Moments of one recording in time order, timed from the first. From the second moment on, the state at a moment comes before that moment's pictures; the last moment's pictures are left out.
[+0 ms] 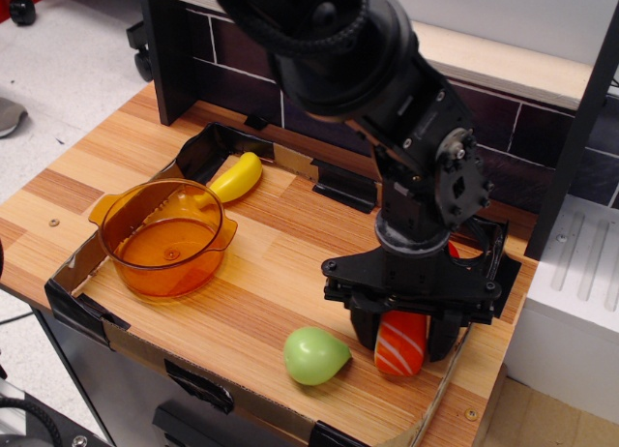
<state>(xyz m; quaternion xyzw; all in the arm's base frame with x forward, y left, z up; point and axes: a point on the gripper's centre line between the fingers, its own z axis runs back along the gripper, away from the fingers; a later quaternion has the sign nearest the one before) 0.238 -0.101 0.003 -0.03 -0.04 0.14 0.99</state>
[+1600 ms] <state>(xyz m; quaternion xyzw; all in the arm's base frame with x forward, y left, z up) 0.222 0.049 0.087 -0.04 -0.07 0.19 0.98</state>
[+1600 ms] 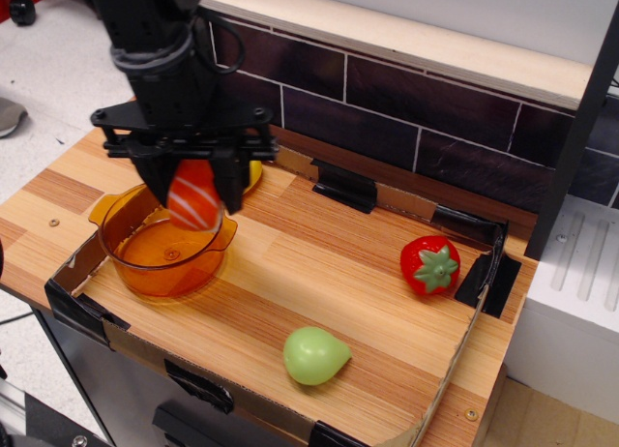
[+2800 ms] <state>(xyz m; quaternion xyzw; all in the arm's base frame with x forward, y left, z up) 0.238 0.080 0.028 0.05 -0.05 0.20 0.98</state>
